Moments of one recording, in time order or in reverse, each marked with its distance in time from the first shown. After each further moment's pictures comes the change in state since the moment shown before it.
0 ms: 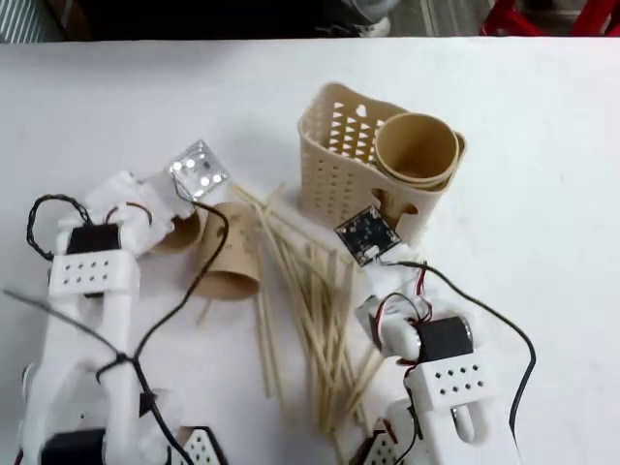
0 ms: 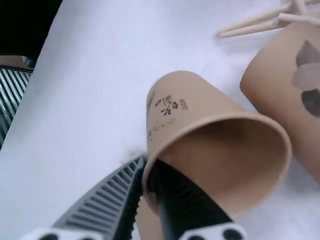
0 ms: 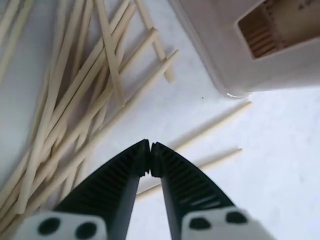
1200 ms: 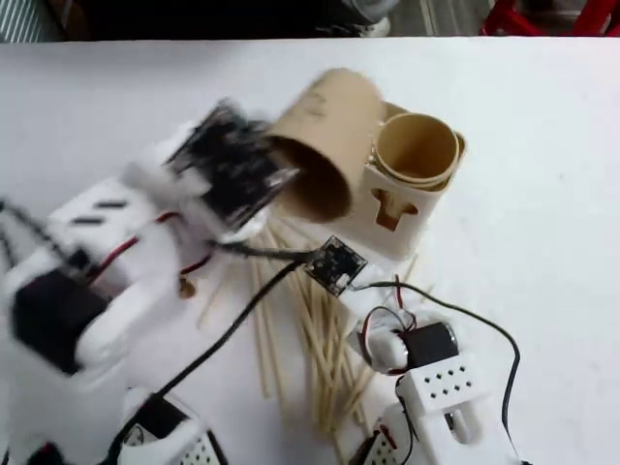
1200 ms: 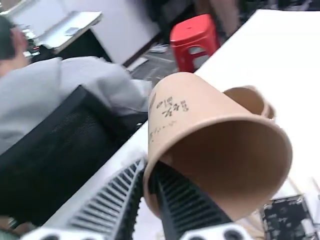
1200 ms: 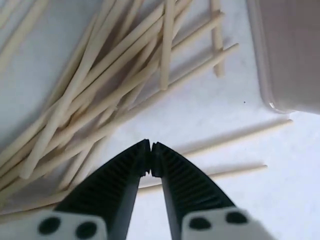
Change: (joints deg) left arm 39.2 -6.6 -56.5 34.9 33.9; right arm -5.5 0.0 4.7 0.0 8.9
